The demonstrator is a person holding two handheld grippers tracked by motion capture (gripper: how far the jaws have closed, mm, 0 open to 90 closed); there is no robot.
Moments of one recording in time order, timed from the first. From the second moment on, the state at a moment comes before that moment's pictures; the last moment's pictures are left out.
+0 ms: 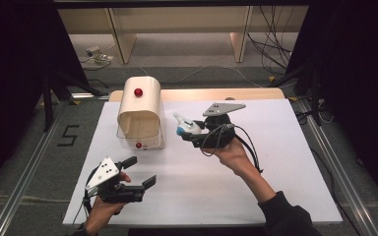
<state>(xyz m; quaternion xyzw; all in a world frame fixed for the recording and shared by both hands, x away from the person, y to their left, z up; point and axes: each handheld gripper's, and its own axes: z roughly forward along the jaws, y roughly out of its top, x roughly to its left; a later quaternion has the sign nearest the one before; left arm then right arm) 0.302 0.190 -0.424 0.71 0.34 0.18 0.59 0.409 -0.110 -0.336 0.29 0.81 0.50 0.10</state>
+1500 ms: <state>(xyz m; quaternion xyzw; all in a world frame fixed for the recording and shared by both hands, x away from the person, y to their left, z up) 0.301 0.191 -0.423 0.71 0.34 0.18 0.59 0.424 -0.032 -0.331 0.25 0.82 0.51 0.06</state>
